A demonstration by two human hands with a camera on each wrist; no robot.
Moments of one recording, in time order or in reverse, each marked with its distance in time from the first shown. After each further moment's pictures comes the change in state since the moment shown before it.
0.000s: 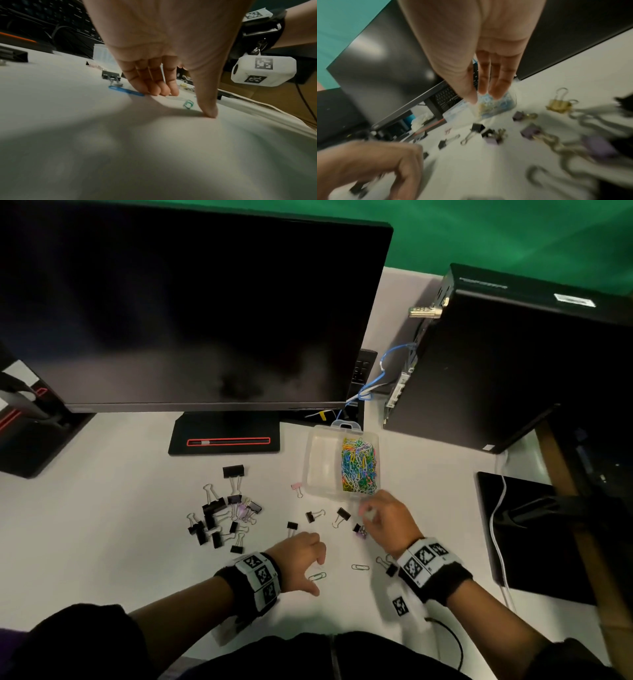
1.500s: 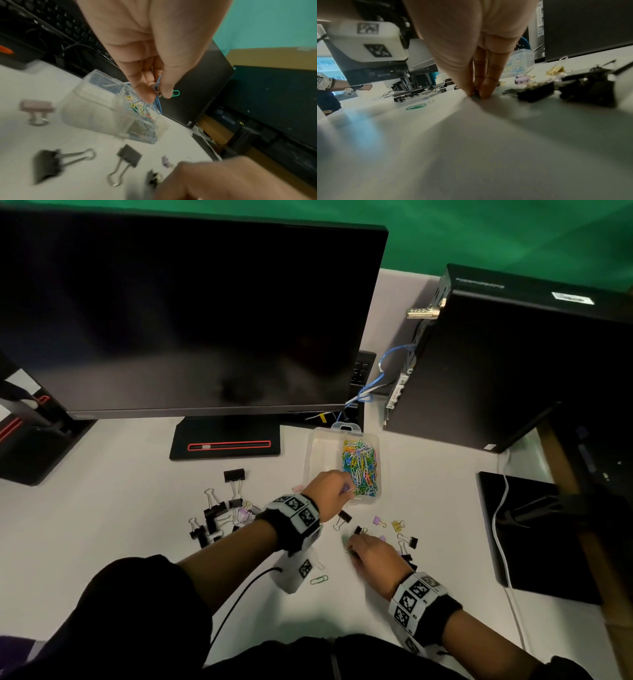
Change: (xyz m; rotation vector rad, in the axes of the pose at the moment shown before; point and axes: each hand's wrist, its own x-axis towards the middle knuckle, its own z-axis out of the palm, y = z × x) left_hand 0.062 0.028 -0.083 -0.307 0.375 -0.113; right_hand -0.036 -0.005 0.039 -0.208 -0.258 -0.100
